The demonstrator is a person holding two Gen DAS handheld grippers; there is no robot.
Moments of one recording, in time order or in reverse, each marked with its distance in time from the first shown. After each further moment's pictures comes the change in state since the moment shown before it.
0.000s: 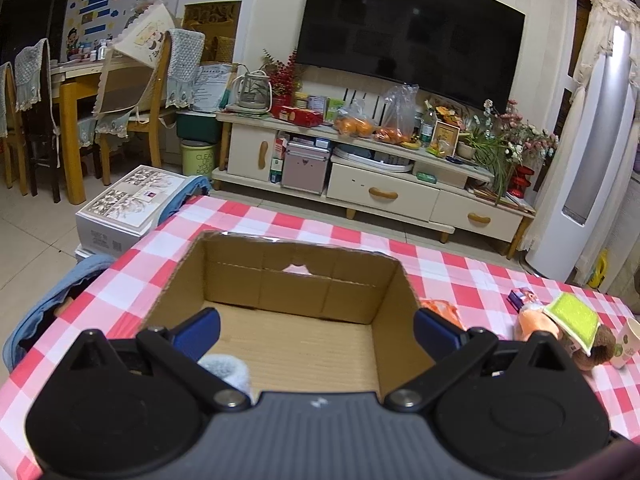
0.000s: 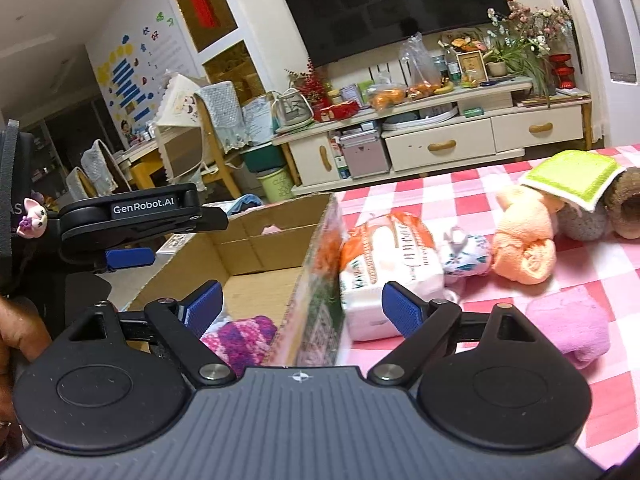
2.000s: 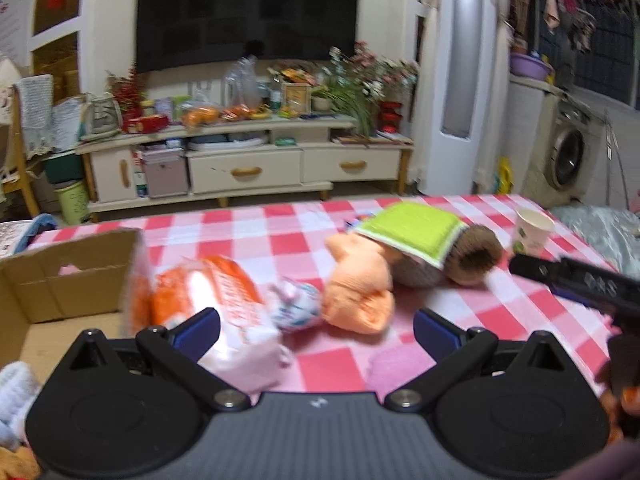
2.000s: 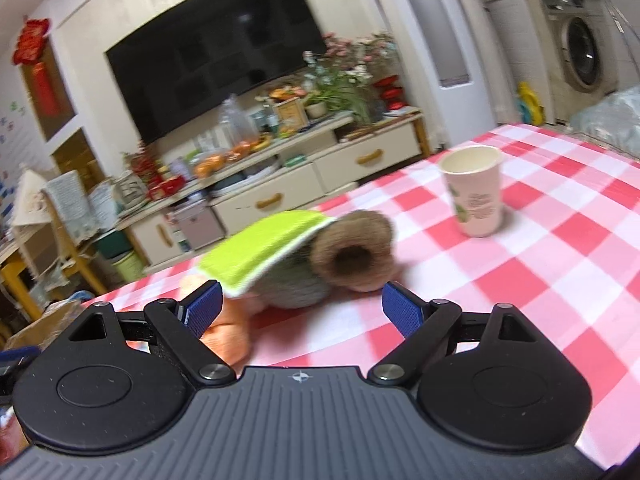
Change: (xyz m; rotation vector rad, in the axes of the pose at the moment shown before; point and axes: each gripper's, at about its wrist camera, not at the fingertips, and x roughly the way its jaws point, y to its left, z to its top) left arm 0.005 -0.169 -0.060 0.318 0.045 -0.267; right arm -0.027 -0.064 -0.017 0.259 -0.209 -0.448
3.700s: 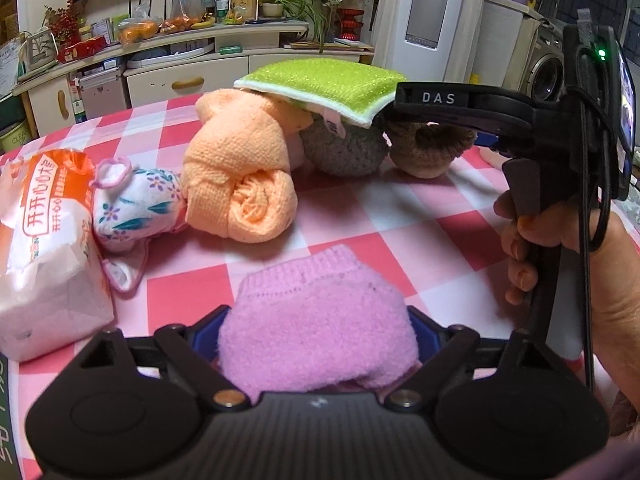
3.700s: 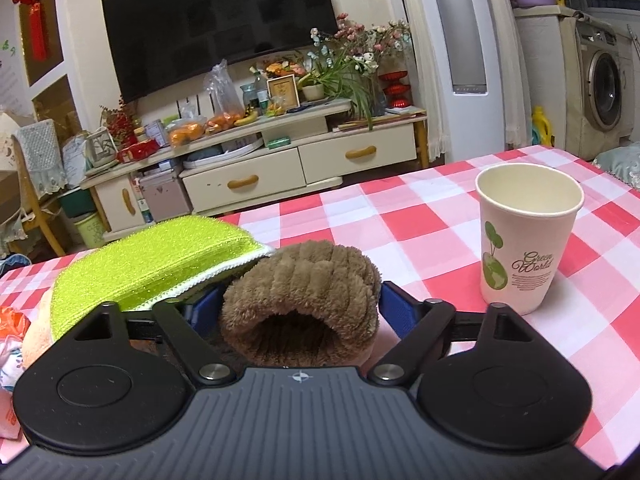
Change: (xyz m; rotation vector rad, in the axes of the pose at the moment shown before) left arm 0.098 -0.071 -0.039 0.024 0.268 -0.113; right arm 0.095 0.012 0.014 -0.170 0.049 -0.046
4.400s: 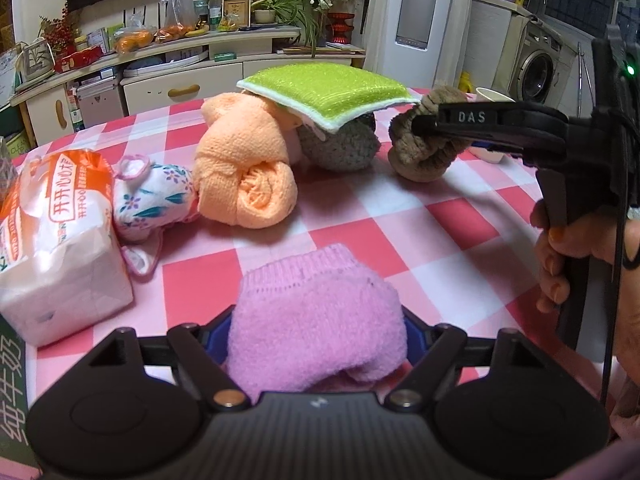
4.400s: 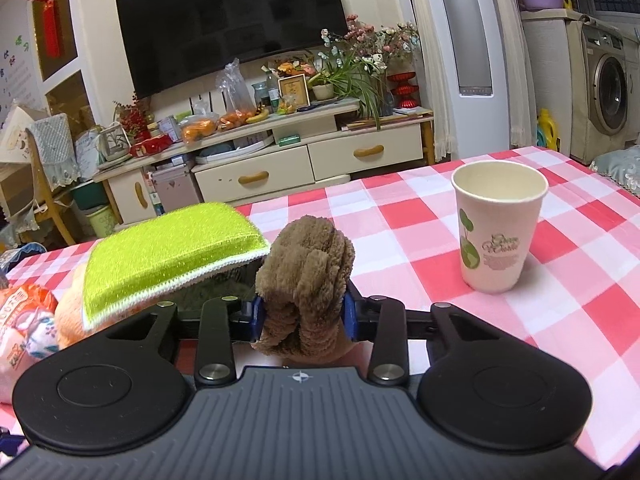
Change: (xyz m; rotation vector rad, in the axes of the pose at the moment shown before) left arm -0.017 0.000 -0.011 0.030 -0.014 -0.007; right arm -0.036 -0.006 -0.013 -0.018 0.005 0.029
